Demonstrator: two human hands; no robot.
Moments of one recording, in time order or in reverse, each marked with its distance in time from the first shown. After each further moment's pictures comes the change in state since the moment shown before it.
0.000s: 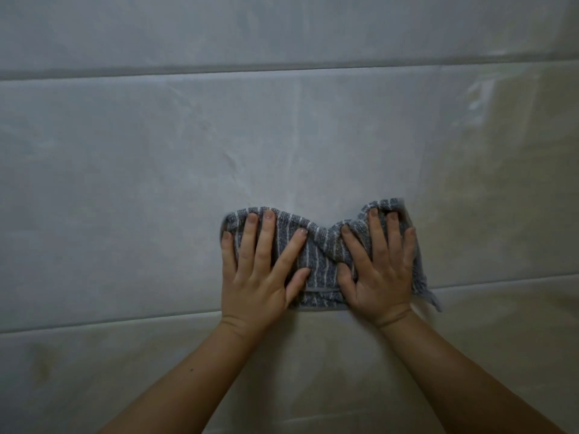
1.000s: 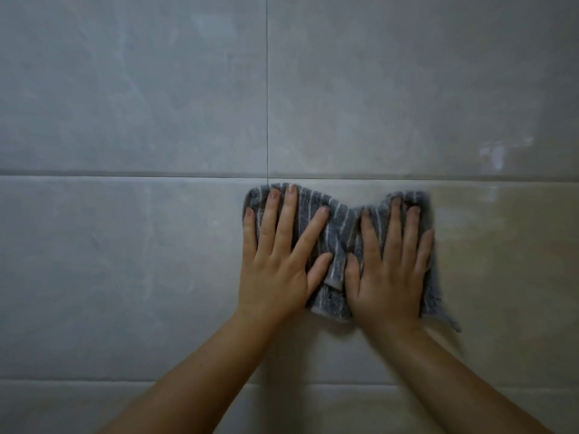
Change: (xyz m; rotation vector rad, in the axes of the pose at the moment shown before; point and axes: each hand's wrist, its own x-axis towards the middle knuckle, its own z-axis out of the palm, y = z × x) left_hand 0.207 0.171 0.010 -0.001 0.051 -0.077; right_hand 0.090 0.199 -0.054 -0.044 0.019 0.144
